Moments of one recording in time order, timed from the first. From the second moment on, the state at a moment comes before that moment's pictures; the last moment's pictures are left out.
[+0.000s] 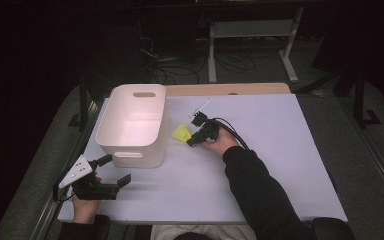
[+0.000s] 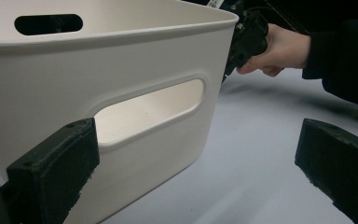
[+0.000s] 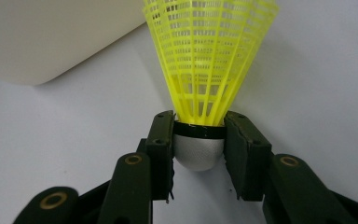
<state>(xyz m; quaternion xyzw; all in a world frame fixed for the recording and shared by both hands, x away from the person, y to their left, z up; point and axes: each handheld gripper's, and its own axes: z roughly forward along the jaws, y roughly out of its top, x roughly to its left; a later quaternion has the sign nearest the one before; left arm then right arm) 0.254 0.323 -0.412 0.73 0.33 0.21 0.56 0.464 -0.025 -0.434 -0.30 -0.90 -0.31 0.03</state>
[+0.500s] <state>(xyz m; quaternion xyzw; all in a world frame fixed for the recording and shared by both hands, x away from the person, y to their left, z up) 0.254 0.323 -0.412 0.73 0.33 0.21 0.56 0.462 -0.034 -0.419 -0.29 -0.90 -0.32 0.02</state>
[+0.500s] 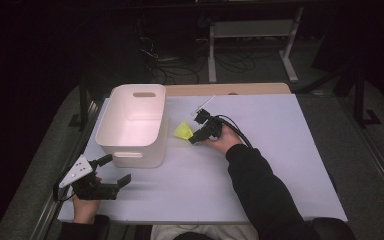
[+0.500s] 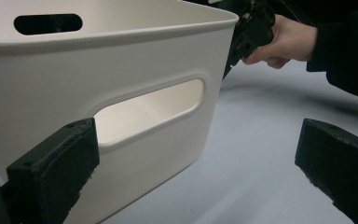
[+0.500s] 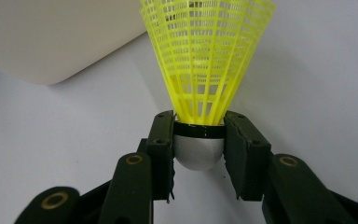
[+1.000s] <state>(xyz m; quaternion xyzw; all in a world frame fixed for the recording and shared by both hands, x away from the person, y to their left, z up) 0.254 0.323 -0.412 0.73 0.33 0.21 0.56 0.458 -0.057 -0.390 -0.29 -0.90 -0.33 0.01</state>
